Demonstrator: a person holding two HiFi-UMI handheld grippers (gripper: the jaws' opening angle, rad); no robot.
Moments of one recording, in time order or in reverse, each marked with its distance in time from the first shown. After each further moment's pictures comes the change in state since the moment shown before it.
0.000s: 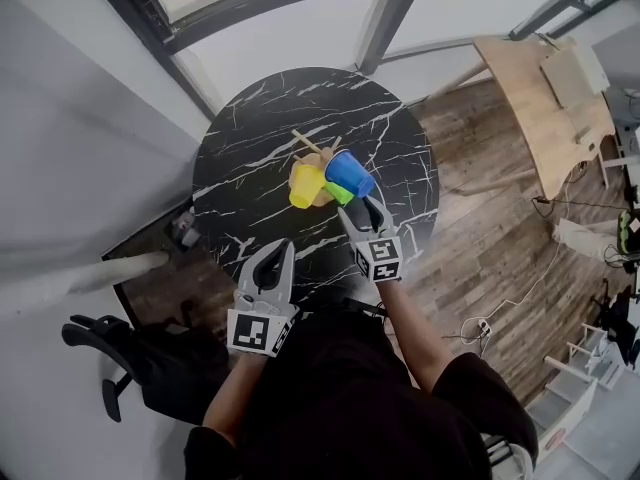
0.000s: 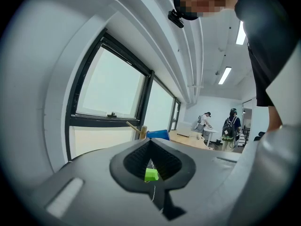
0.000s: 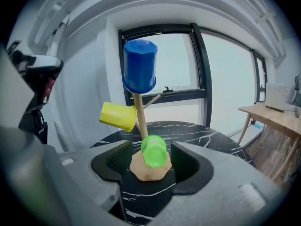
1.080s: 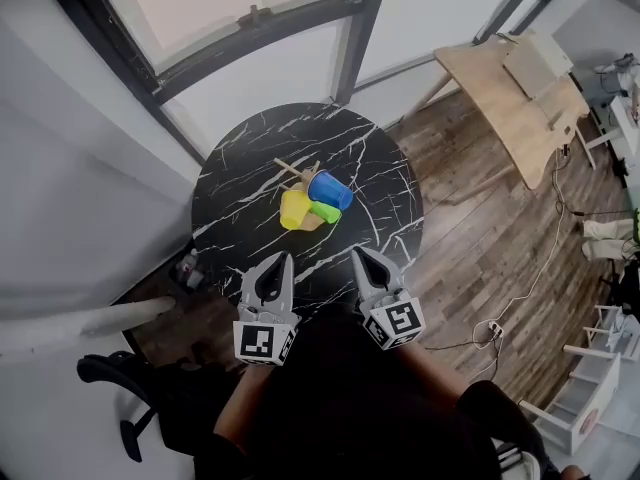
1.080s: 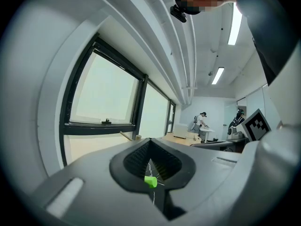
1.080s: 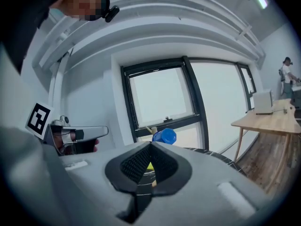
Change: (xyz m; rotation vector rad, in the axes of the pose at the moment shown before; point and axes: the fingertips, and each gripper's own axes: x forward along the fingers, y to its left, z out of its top) left arm -0.003 -0.018 0.021 0.054 -0.040 -0.059; right arm -0.150 0.065 0.117 0.104 -0.296 -0.031
